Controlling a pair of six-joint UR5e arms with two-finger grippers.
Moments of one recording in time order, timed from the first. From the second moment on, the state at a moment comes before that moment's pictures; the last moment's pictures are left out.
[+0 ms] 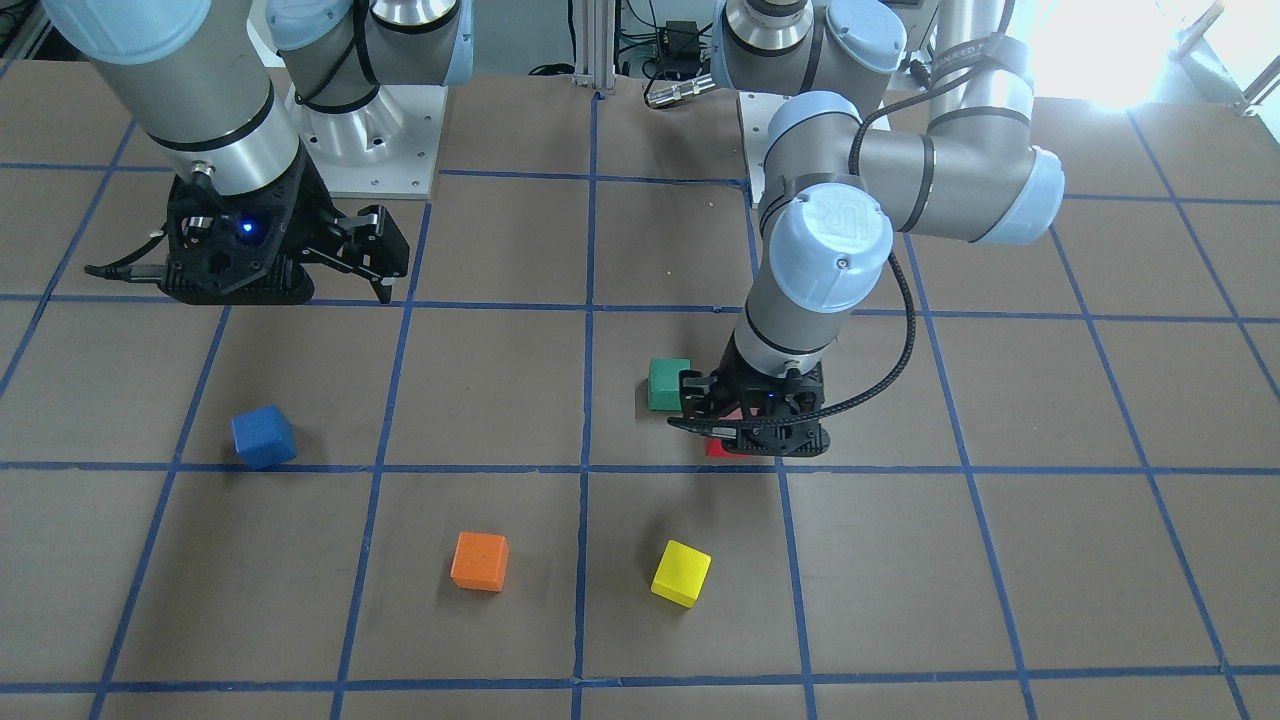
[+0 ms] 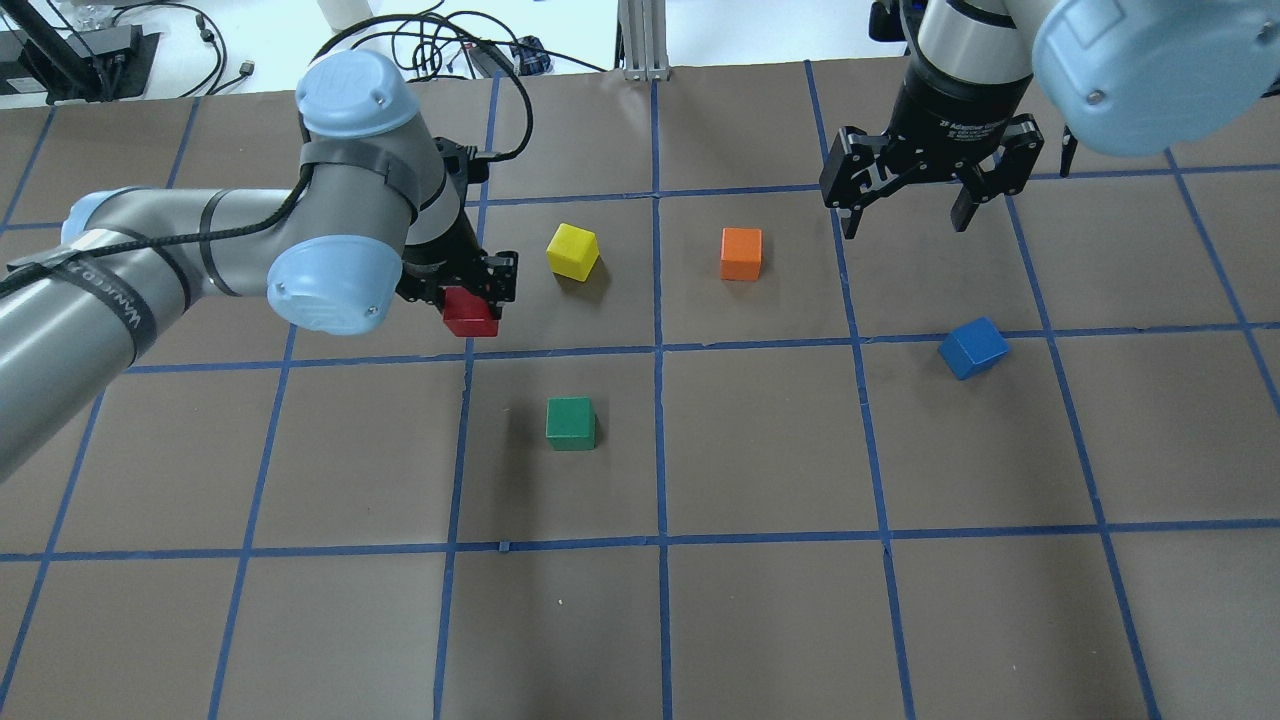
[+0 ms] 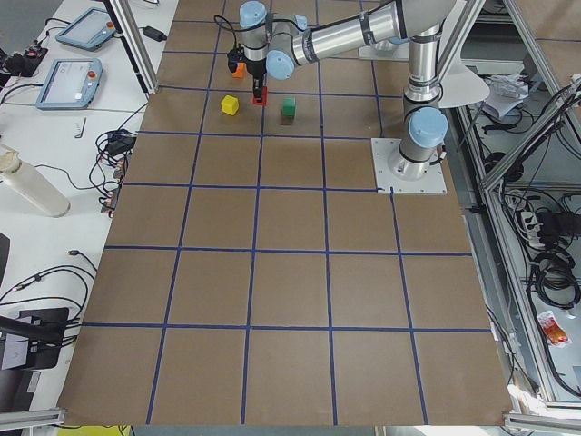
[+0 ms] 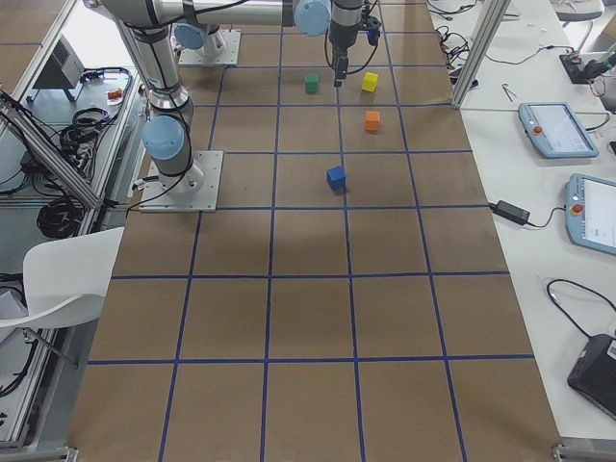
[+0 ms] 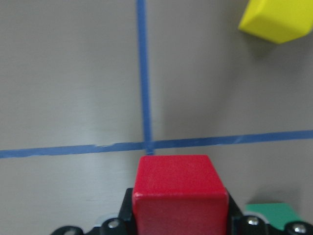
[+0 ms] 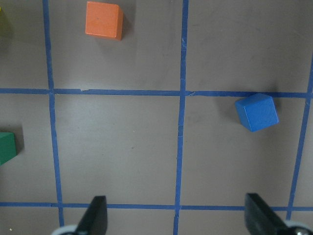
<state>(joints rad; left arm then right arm) -1.73 -1.90 -1.68 -1.14 1.51 -0.15 1.62 -1.47 1.52 -1.56 -1.56 0.02</state>
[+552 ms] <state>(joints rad) -1.90 -2.08 -1.50 -1.15 1.50 -0.32 1.62 -1.47 1.52 -1.56 -1.56 0.02</state>
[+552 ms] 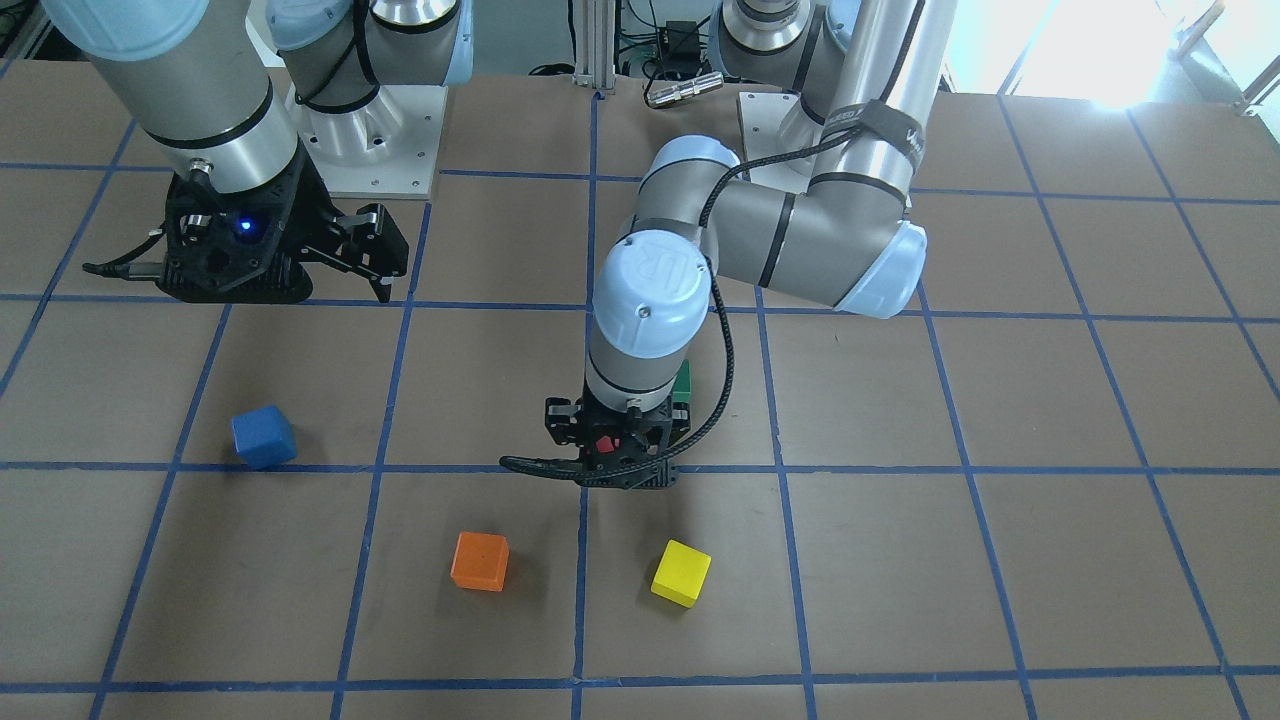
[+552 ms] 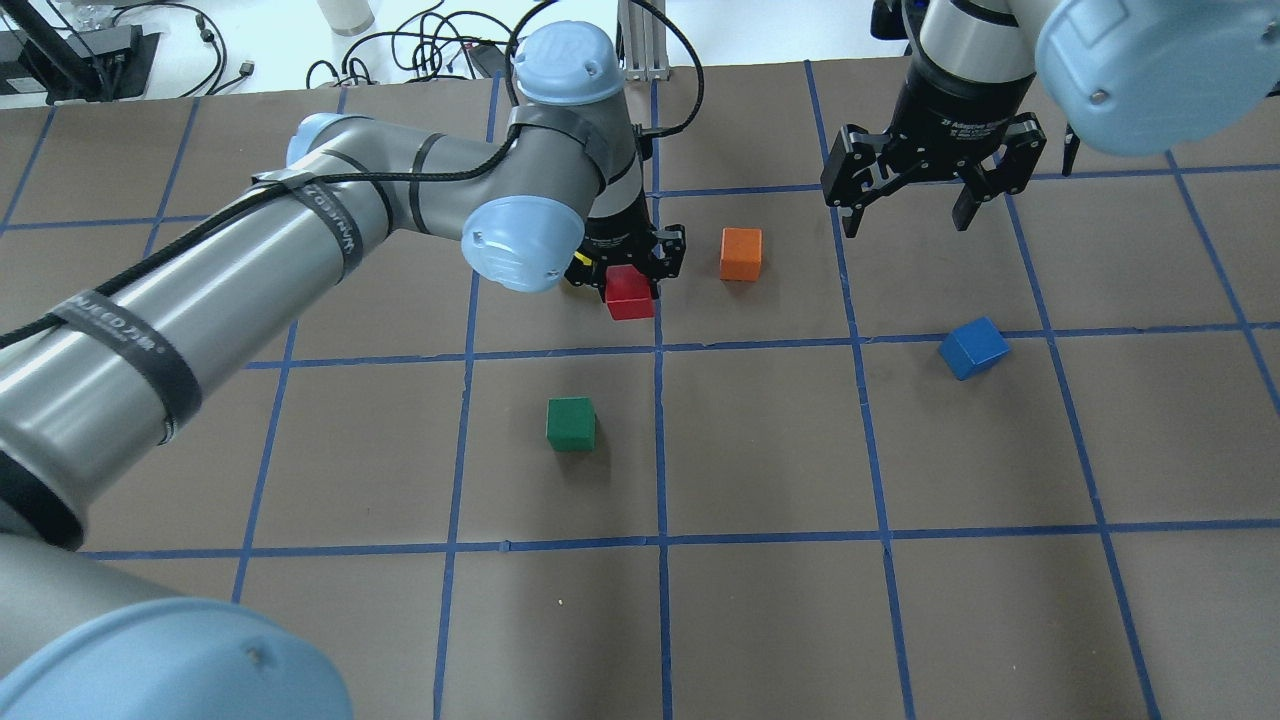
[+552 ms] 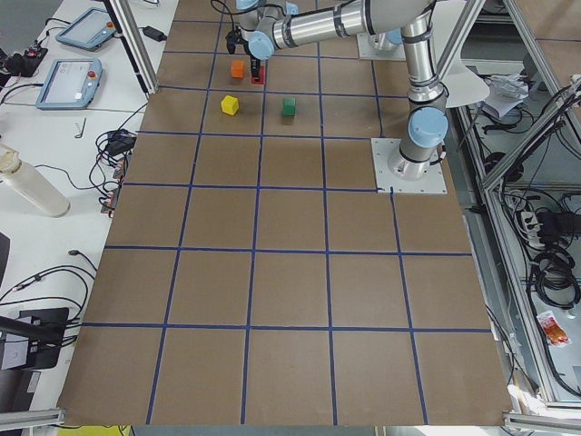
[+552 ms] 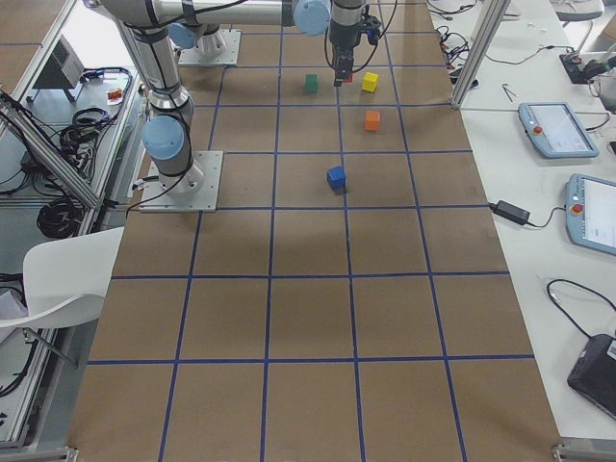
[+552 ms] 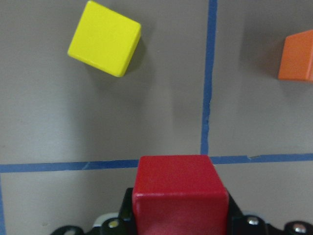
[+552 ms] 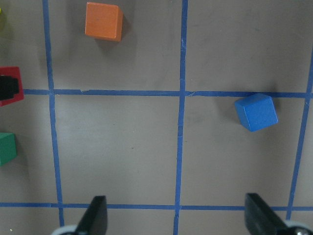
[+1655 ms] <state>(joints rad) -1.96 -2.21 -1.47 -1.16 1.56 -0.35 1.62 -1.47 1.52 -1.56 -1.56 0.02</state>
